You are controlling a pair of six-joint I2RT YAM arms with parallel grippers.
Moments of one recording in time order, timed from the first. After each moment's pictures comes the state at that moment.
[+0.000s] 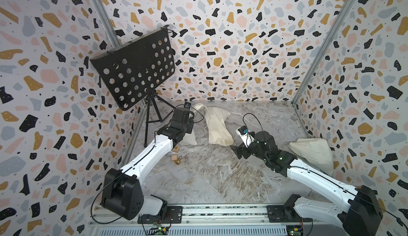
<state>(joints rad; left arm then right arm) -0.35 1.45 1.15 -0.35 -0.32 0.04 0.72 1.12 0.76 -0.12 0.01 -0.07</state>
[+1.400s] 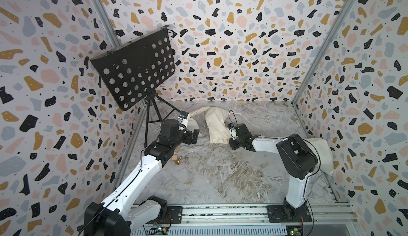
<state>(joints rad) -0.35 1.09 0.87 -0.27 0.08 -0.01 0.58 1.91 1.04 0.01 -0.05 0.01</state>
